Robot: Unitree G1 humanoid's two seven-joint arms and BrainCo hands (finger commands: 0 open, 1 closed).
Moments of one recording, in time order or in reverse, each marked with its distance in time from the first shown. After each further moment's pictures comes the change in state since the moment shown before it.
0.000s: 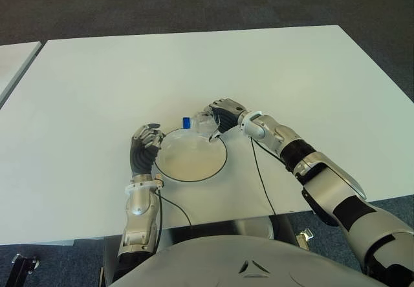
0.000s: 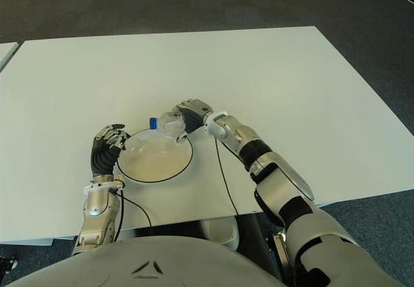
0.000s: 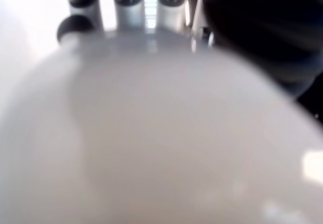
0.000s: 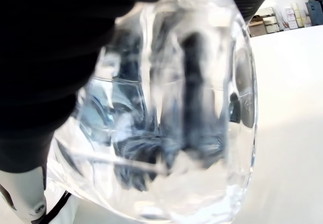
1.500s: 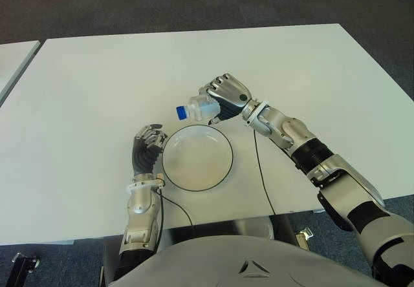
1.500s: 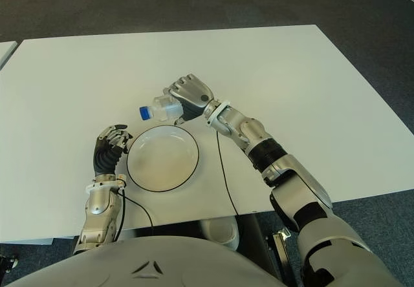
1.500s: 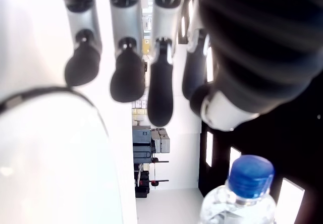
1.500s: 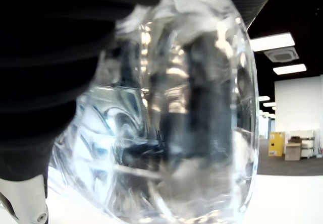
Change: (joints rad) left arm -0.016 0.001 -0.002 0.034 -0.010 -0.011 -0.004; right arm 0.051 -0.121 -0.067 -0.402 -0.284 0.042 -0.341
